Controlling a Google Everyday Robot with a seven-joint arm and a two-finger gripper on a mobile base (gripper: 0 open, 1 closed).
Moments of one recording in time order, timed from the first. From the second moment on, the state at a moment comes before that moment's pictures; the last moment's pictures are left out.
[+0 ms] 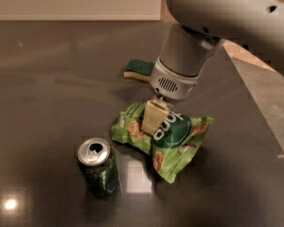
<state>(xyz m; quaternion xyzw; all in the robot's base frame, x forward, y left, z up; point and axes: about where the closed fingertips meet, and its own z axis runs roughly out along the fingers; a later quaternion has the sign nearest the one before) 0.437 -0.033 0.873 -0.52 0.84 0.13 0.05</state>
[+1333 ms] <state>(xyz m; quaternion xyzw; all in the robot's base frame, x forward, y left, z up) 0.426 0.012 0.879 -0.52 0.84 0.13 0.06</state>
